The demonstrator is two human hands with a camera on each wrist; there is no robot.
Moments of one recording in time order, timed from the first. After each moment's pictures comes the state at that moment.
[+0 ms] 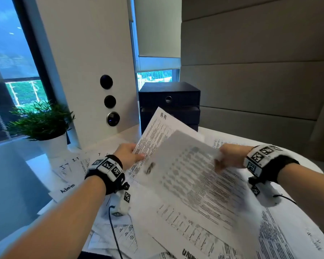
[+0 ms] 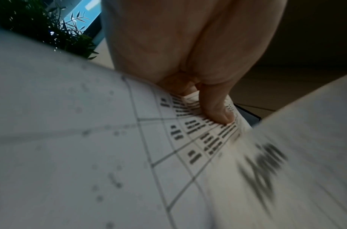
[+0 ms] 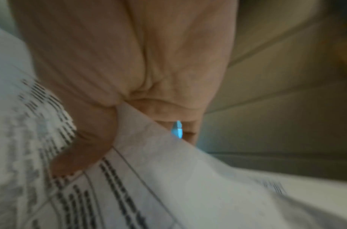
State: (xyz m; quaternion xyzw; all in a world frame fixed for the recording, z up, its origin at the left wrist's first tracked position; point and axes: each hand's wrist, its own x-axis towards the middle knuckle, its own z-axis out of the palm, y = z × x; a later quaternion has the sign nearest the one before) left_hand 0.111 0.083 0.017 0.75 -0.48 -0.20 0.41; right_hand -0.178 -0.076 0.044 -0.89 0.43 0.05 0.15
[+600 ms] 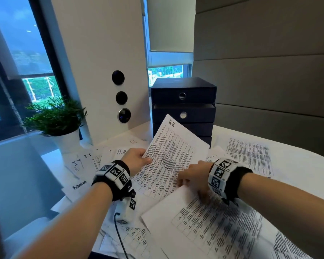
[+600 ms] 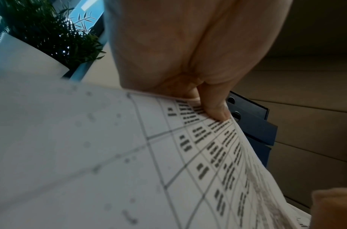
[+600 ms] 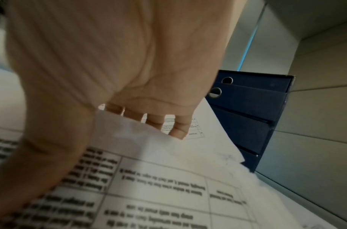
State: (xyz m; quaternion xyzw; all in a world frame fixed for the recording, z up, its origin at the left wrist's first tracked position) left_hand 0.126 0.091 -0.004 0.76 -0.44 -0.24 0.41; right_hand -0.068 -0.031 -0.009 -0.96 0.19 0.21 -0.02
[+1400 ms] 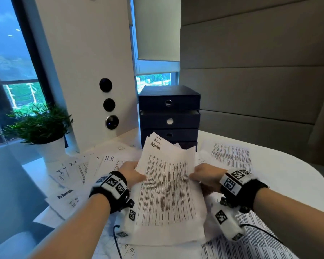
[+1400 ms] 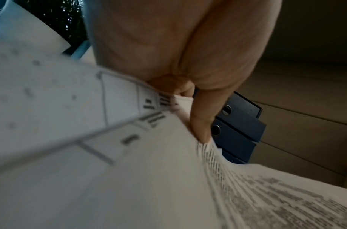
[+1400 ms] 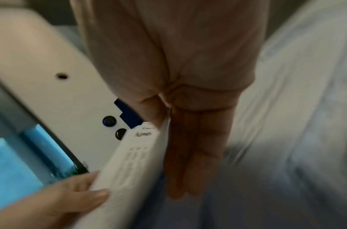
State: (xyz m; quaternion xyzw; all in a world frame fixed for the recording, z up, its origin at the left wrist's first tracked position) left_hand 0.107 0.085 -0.019 0.80 -0.45 -0.24 0.31; right_hand -0.121 -0.040 -0.011 -0.73 0.48 -0.05 0.49
